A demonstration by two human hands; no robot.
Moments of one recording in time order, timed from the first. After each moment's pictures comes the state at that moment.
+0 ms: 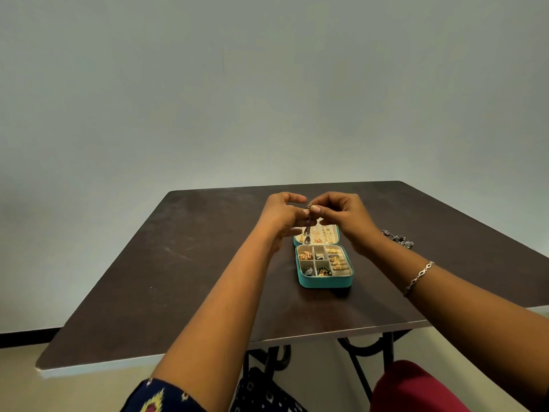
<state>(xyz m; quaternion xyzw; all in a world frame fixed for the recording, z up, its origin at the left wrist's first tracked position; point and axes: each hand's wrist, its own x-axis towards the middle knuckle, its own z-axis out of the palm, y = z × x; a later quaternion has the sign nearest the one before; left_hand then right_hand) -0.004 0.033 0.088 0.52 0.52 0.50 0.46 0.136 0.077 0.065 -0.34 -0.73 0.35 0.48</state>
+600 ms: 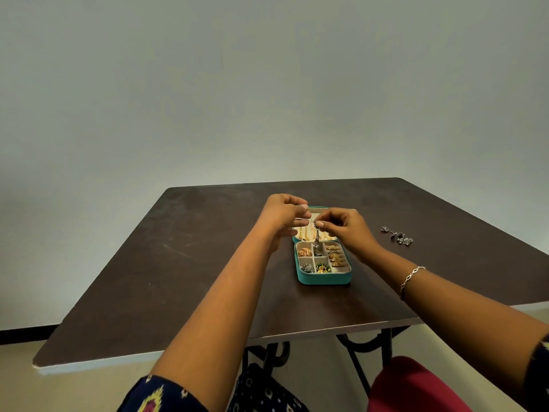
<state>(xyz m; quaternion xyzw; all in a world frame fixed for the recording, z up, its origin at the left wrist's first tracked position) -0.003 0.039 0.081 0.53 0.55 0.47 0.44 0.149 0.104 0.023 -0.42 -0.74 0.28 0.43</state>
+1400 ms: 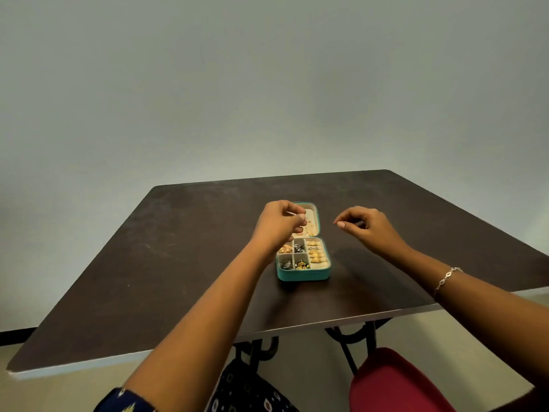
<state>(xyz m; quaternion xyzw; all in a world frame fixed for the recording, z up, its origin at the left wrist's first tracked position) 0.031 0.033 0.068 0.57 0.57 0.46 0.38 0.227 0.099 0.027 -0.44 -0.79 0.16 0.39</state>
